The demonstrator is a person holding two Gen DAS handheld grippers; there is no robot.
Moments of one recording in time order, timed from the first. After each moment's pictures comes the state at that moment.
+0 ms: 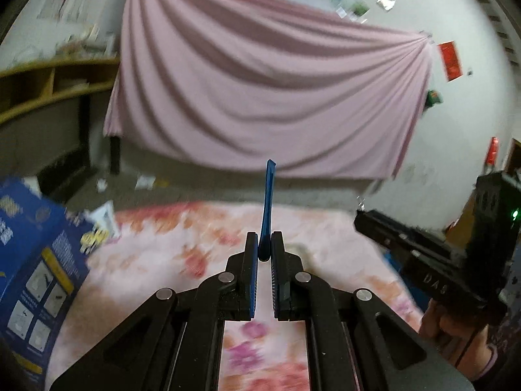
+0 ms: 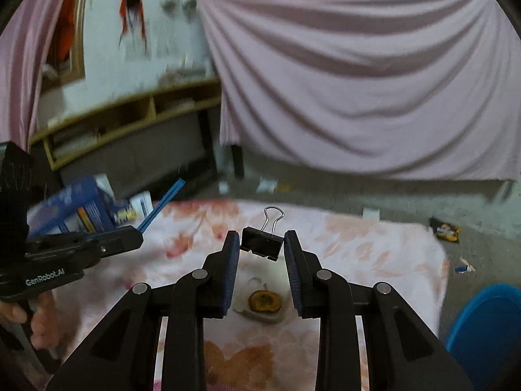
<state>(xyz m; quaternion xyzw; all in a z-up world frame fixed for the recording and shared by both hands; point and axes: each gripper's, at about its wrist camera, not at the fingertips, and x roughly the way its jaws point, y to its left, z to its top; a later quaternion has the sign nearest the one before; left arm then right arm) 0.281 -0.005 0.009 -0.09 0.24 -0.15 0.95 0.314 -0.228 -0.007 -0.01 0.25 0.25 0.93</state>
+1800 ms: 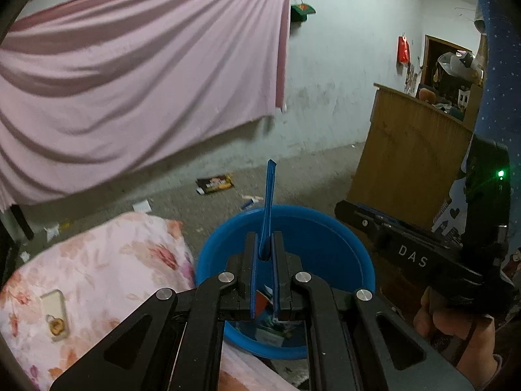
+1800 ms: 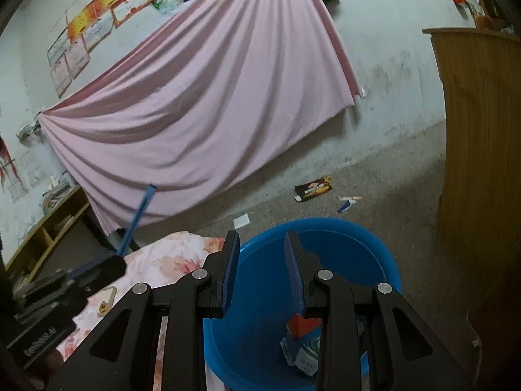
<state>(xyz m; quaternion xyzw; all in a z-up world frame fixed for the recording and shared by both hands) 0.291 -0.353 0.032 0.08 0.31 -0.35 0.88 0.225 -0.523 0.009 0.21 0.24 -0.04 0.95</state>
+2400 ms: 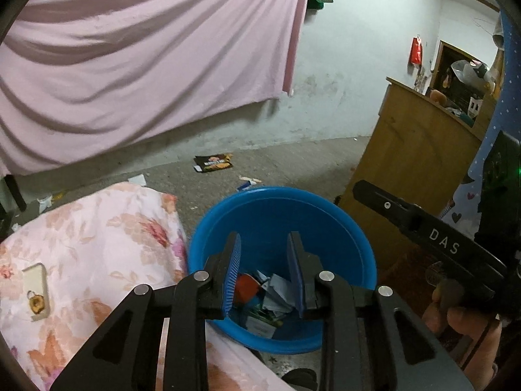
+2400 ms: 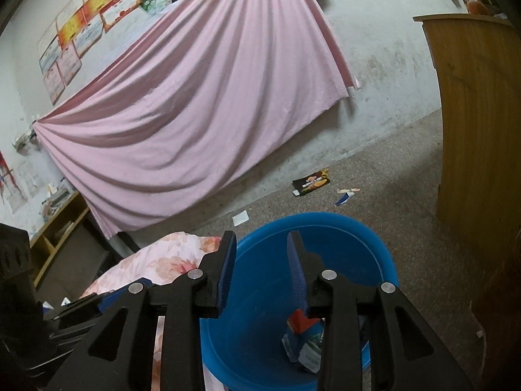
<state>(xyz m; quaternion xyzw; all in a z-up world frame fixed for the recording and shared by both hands) 0.305 -0.345 0.017 0.05 0.35 -0.34 0.87 0.225 -0.534 0.010 0.23 0.24 -0.04 0.94</state>
